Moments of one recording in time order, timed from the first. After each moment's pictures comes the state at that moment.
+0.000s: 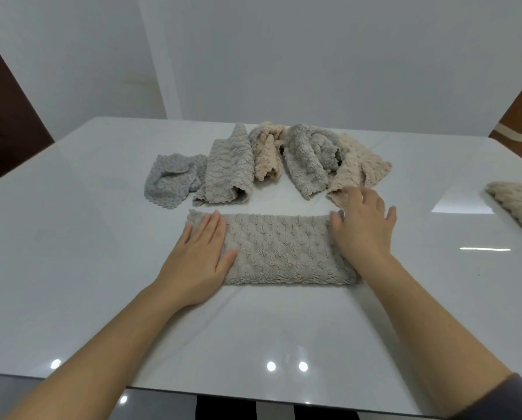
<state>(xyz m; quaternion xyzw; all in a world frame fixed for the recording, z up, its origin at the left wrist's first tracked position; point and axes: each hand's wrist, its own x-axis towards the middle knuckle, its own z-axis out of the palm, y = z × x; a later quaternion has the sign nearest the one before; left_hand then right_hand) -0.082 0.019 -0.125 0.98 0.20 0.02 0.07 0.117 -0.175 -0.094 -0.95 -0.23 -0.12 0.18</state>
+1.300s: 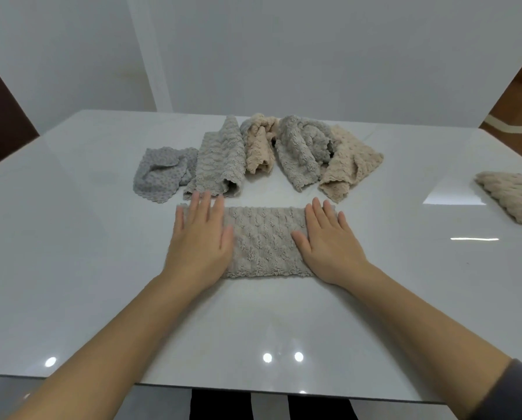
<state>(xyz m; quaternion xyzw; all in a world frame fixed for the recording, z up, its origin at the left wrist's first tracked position) -0.066 -0.008 -0.101 0.95 0.26 0.13 0.11 0.088 -0.181 -0.113 -0.92 -0.40 0.04 0.04</state>
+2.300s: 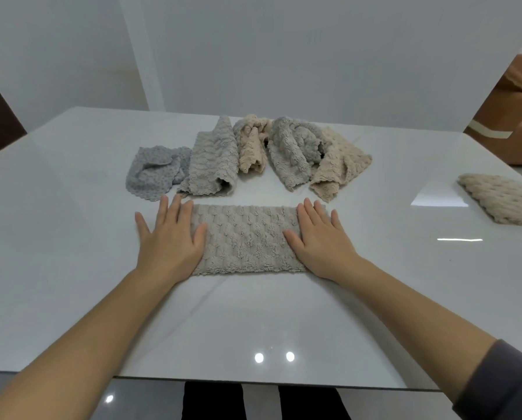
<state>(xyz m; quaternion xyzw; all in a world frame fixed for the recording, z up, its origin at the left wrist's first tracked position) -0.073 0.029 -0.127 0.94 0.33 0.10 0.07 0.089 -0.184 -0.107 -0.91 -0.40 0.06 0.04</state>
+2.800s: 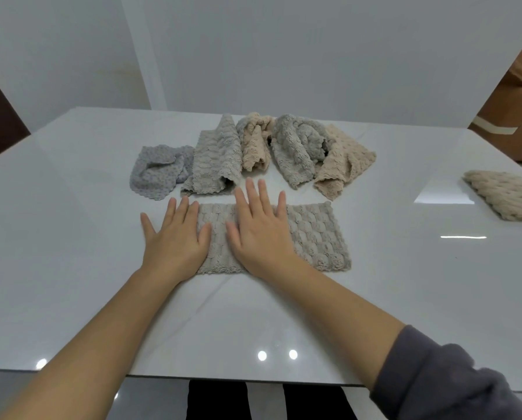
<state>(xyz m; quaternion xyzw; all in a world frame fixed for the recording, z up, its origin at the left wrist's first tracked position) -0.072 0.030 -0.128 0.94 0.33 0.06 0.07 0.032 -0.099 -0.115 -0.87 -0.47 -0.08 0.10</state>
